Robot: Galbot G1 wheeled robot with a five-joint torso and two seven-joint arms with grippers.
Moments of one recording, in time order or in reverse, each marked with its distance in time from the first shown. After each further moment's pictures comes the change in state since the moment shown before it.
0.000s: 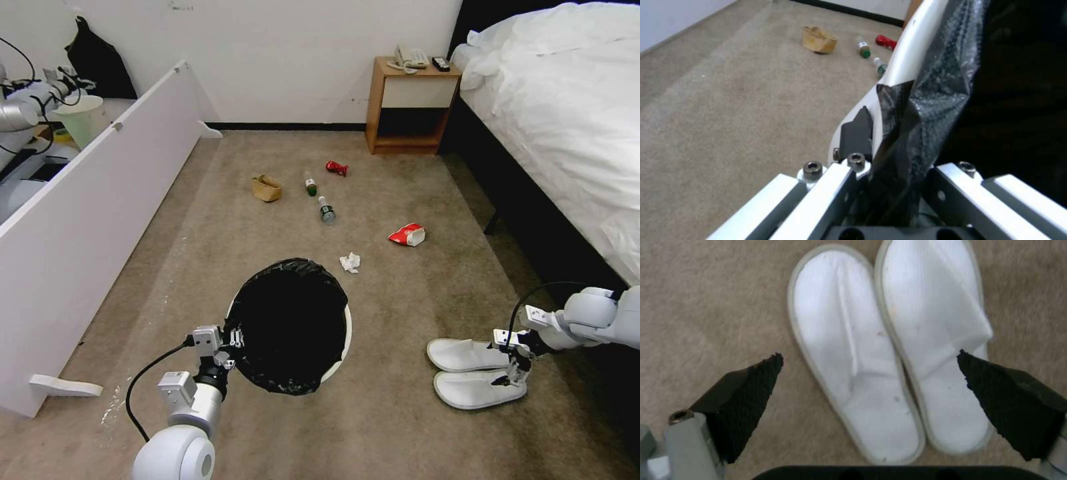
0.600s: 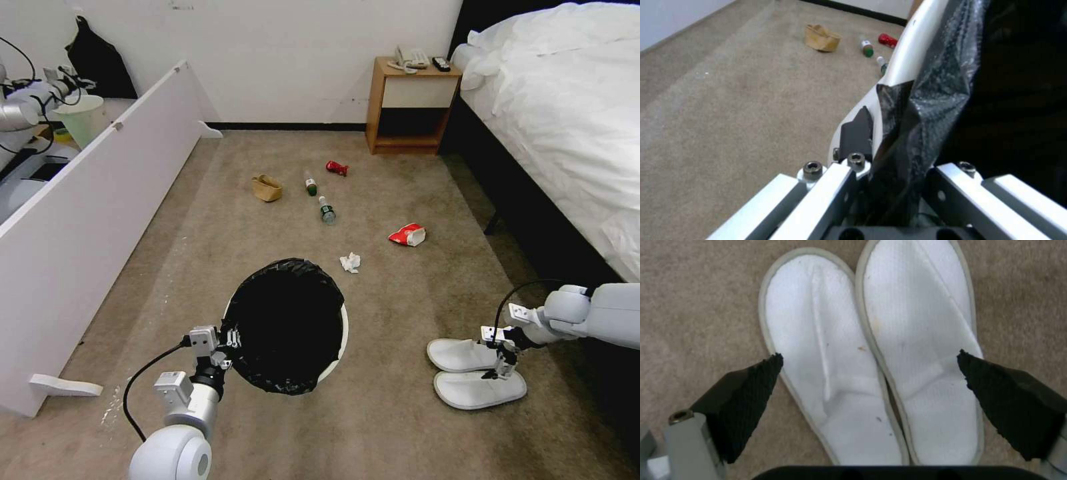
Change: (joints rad) left arm -0.002 0.009 -0.010 0.010 -0.017 -0.003 -0.001; right arm -0.121 -0.072 0.090 -0.115 -0.009 0.015 -0.002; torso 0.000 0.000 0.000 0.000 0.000
